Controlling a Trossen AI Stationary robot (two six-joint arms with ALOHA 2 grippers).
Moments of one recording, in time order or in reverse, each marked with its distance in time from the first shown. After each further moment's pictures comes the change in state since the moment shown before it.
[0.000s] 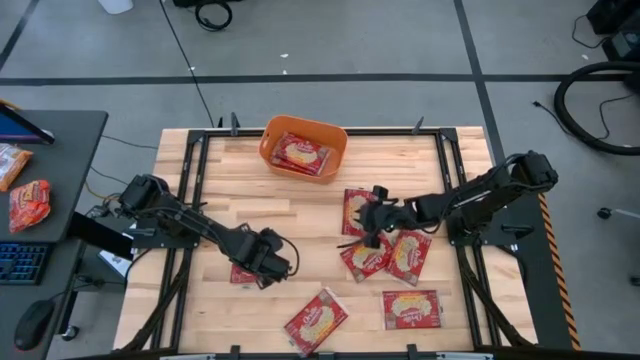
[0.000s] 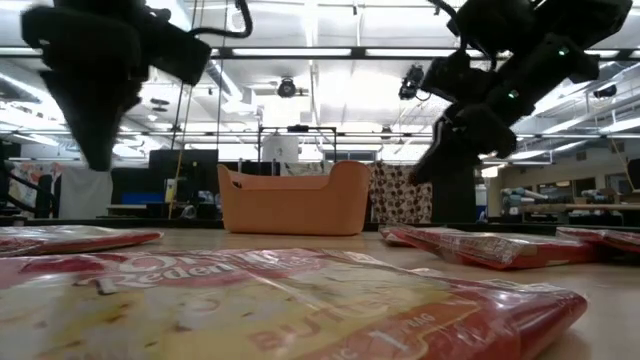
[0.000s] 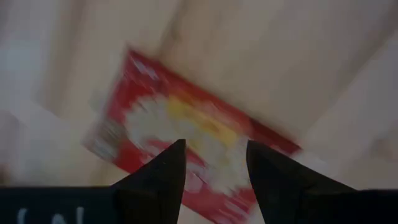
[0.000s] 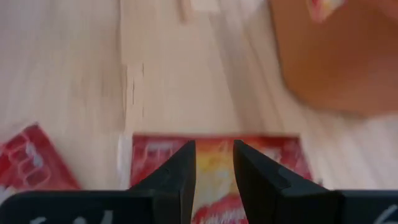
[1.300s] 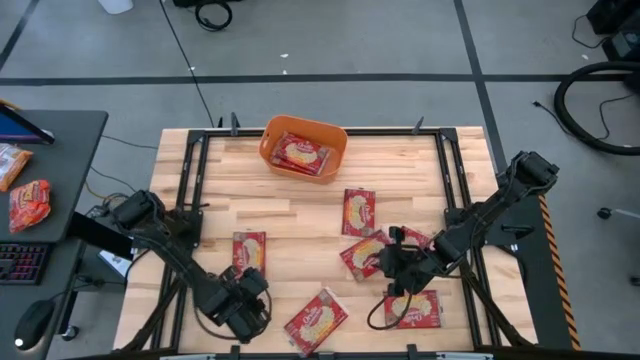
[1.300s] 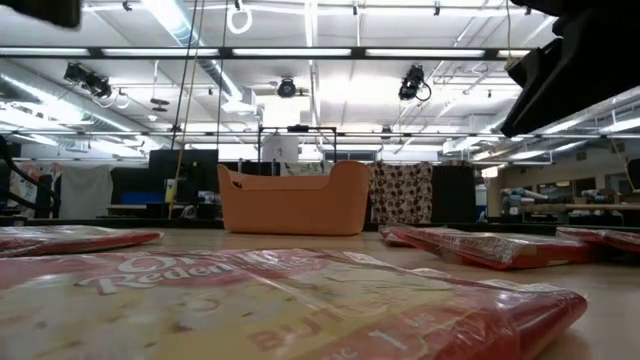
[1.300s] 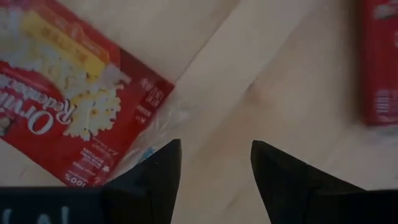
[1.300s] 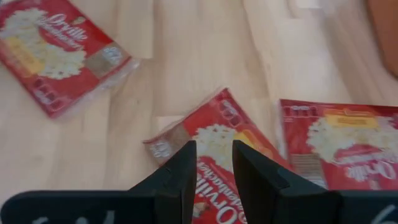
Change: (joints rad) left arm -0.370 0.074 0.001 0.230 -0.163 -0.483; right arm 0.515 0.000 0.171 -0.366 0.173 0.460
